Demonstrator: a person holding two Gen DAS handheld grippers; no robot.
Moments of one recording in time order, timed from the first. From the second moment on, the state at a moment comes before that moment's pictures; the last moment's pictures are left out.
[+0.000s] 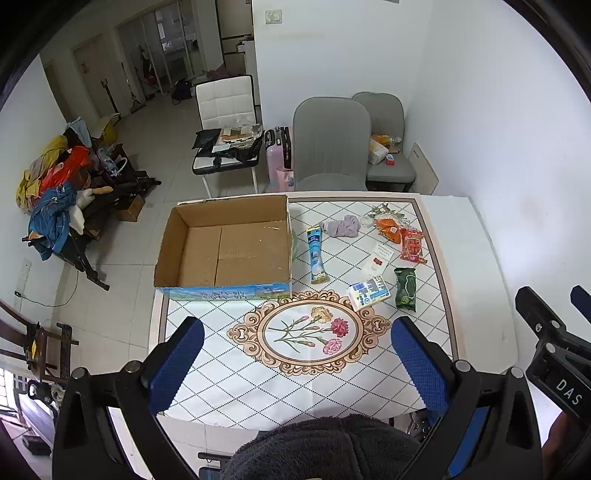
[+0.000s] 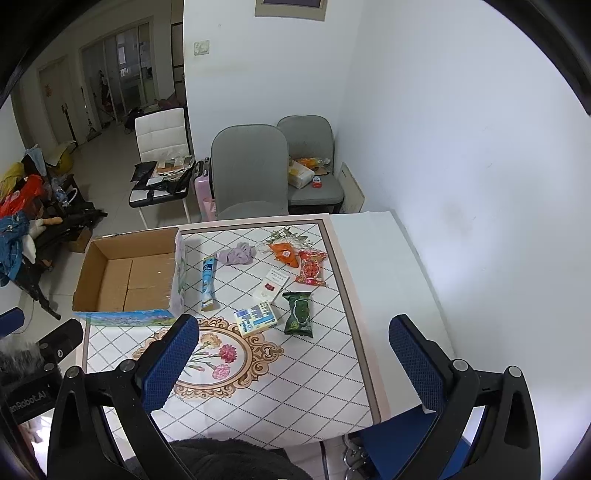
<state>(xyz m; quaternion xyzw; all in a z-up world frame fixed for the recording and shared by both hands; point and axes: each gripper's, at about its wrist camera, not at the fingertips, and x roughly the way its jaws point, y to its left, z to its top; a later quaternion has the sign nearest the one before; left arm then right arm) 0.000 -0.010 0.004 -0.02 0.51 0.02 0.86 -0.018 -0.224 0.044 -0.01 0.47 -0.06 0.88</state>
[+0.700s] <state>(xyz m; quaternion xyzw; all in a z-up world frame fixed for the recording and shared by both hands) -0.008 -0.008 0.015 -0.01 0.51 0.03 0.86 -0.018 -0.226 0.041 0.01 0.48 -0.05 0.88</state>
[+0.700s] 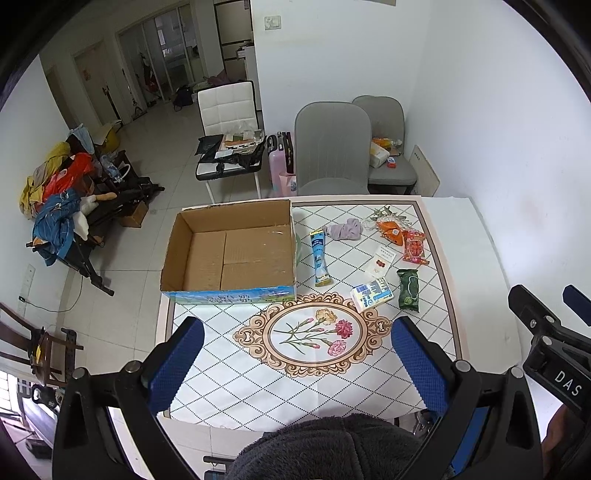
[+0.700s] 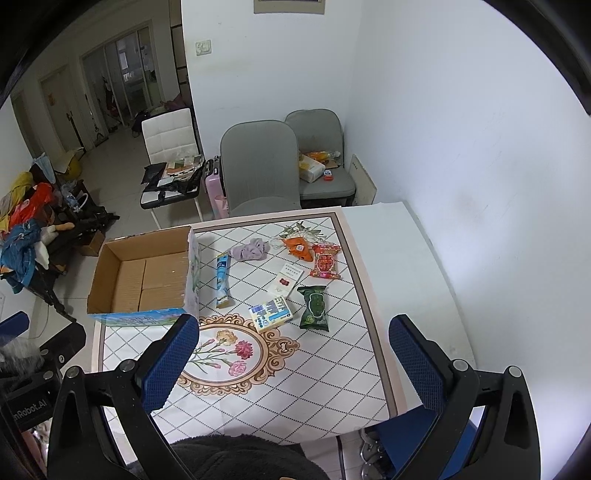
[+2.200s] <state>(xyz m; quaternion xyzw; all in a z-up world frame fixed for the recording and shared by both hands) -0.002 -0.006 0.016 -0.01 0.50 0.02 0.86 -0.018 -0.226 0.045 0.01 0.47 -0.05 0.88</state>
